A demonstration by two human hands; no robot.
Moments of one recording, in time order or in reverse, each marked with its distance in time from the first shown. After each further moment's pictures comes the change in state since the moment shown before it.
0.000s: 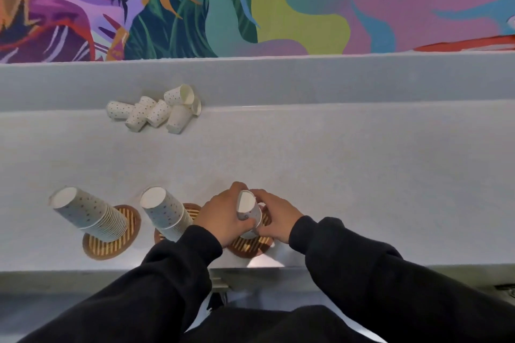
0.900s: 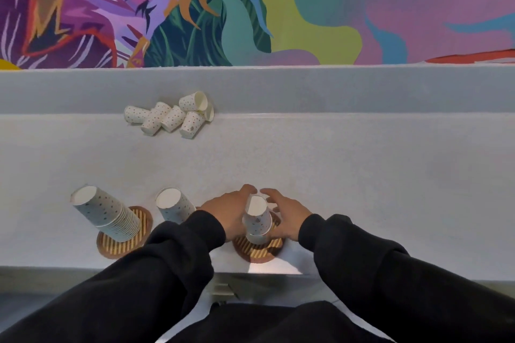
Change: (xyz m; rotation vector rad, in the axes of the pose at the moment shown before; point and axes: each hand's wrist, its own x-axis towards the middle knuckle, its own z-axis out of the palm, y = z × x) left_hand 0.004 0.002 -0.030 0.208 -0.204 -0.019; right_hand 0.008 -0.006 -0.011 -0.057 -0.034 0.068
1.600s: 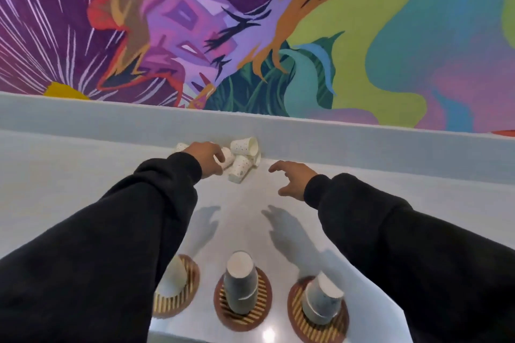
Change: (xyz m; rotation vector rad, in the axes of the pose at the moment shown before) left_hand 0.069 -0.200 -0.219 -0.104 0.264 -0.244; right_hand 0.172 -0.170 -0.094 -0.337 0.137 -0.109
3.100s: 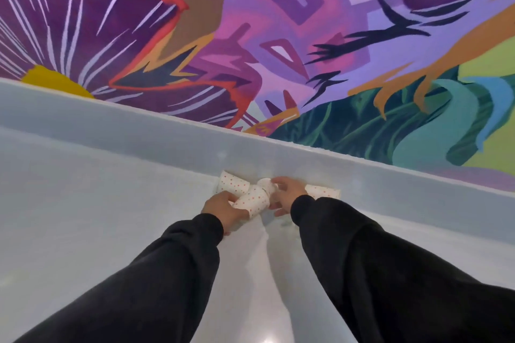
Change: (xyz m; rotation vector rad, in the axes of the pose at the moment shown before) left_hand 0.195 -0.208 0.045 -0.716 -0.103 -0.322; right_hand 0.325 -0.113 0.110 0.775 0.021 0.443
